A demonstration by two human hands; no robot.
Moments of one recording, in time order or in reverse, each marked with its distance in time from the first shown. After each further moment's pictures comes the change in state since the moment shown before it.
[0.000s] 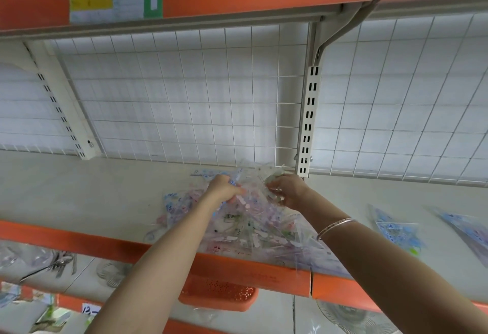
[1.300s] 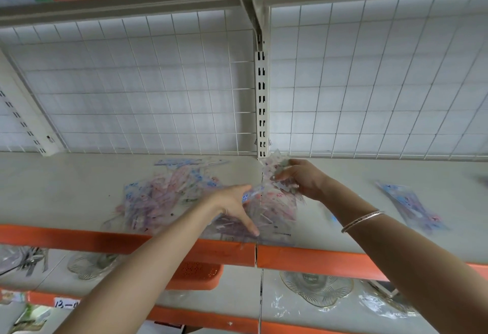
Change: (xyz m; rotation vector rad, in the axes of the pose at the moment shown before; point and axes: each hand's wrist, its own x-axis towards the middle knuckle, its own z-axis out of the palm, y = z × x) left_hand -0.079 0.064 0.085 0.629 -0.501 0.153; right_hand -0.057 -0.006 -0.126 -0.154 -0.096 -0.137
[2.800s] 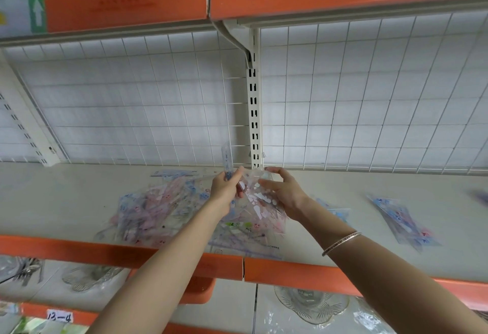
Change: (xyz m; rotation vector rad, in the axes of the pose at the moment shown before) left_hand 0.043 0.014 0.002 -1.176 0.684 -0.032; right_hand -0.005 0.010 0.018 0.224 0.050 -0.074
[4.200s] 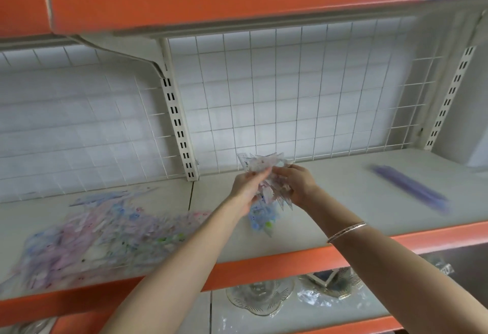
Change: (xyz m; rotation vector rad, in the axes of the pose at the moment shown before) left_hand -0.067 0.020 0.169 -0.041 -0.448 -0.086; right_hand -0.052 -0.037 -0.142 0.201 0.421 -0.055
